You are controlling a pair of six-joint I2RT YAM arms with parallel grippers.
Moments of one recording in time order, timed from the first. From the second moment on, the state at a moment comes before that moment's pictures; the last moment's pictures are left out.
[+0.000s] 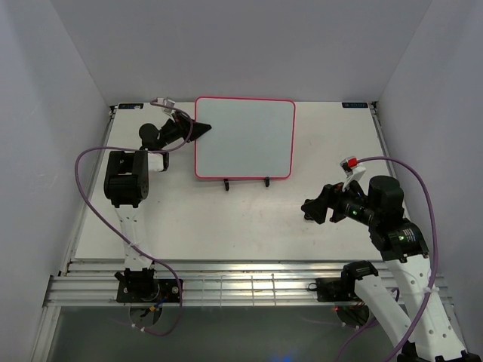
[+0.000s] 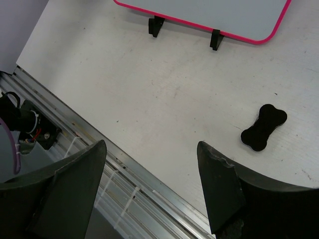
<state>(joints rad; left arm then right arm) -0.02 2.25 1.30 1.36 1.05 -0.85 0.24 0.59 0.80 -0.68 -0.54 0.21</state>
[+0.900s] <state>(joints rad) 0.05 2.25 1.25 1.34 1.28 -0.65 0.24 0.59 0.80 -0.68 -0.55 0.21</state>
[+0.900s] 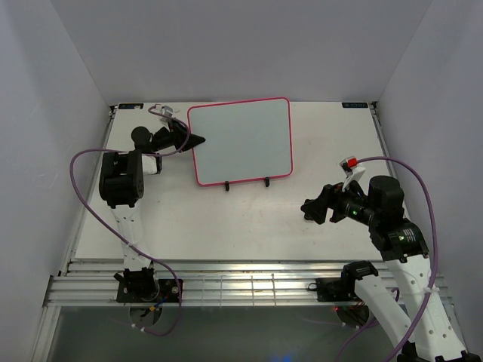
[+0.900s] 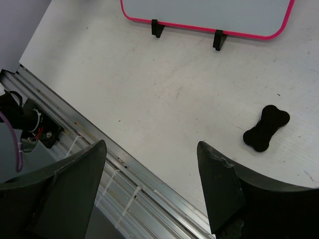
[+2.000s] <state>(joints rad) 0.13 2.15 1.09 1.36 1.17 -0.43 0.24 0.57 0.80 -0.68 -0.51 0.20</state>
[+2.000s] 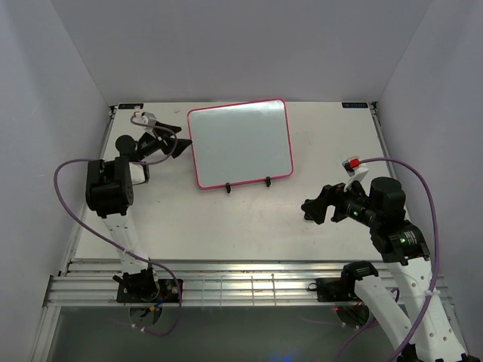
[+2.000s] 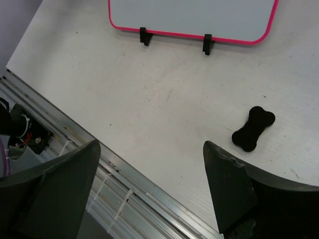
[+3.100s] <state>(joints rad) -0.16 0.54 0.94 -0.57 -0.14 -0.31 0.24 0.58 1.04 -0.85 0.10 0.12</state>
